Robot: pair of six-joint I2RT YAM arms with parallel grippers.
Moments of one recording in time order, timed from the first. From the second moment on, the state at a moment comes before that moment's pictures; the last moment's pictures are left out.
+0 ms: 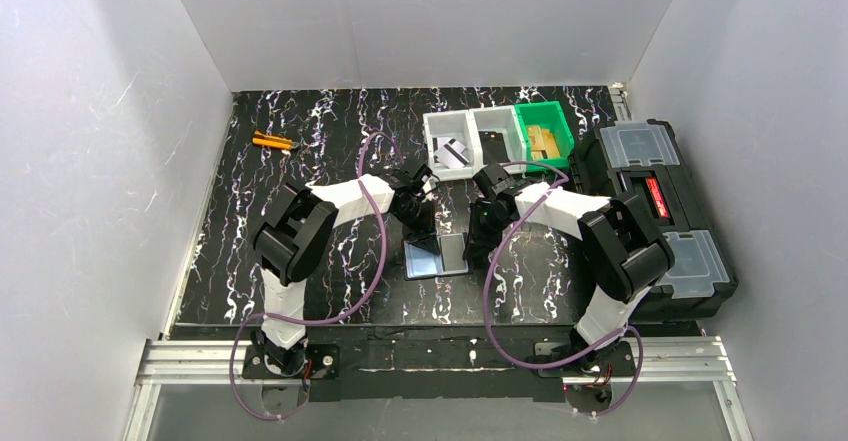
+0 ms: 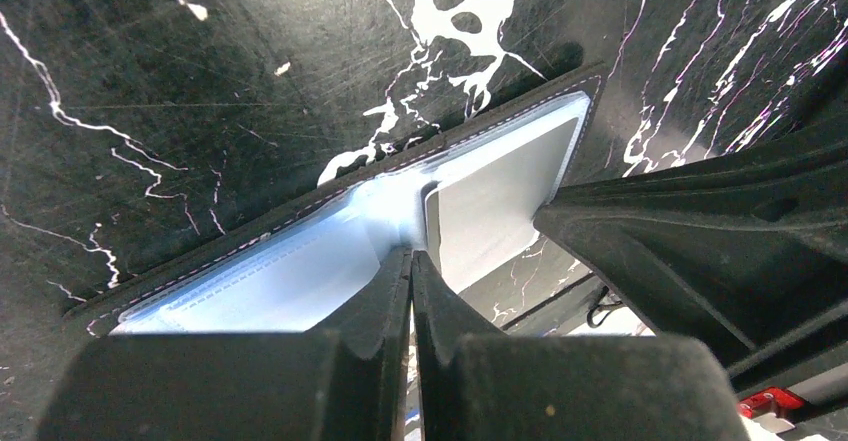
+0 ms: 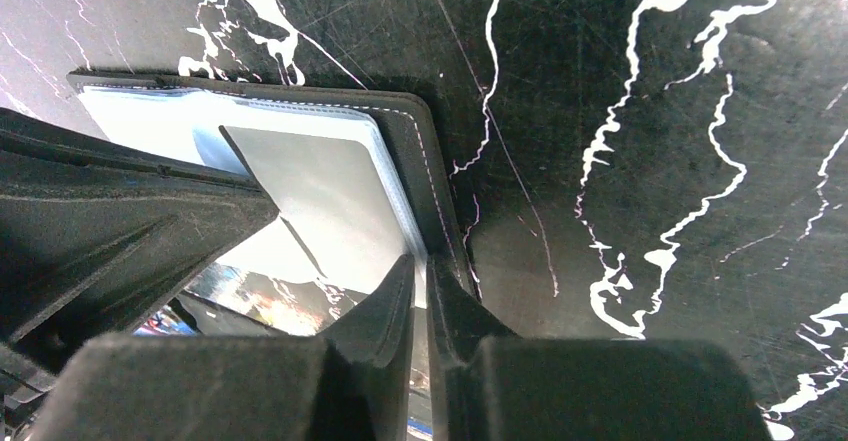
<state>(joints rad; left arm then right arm) -0.67 1.95 1.25 -0.56 0.41 -0.69 0.59 1.72 1.00 -0.54 -0.31 0.70</state>
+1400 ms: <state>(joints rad) -0.63 1.82 1.09 -0.48 0.40 -0.73 0.66 1.82 1.11 -0.64 -0.33 0.73</state>
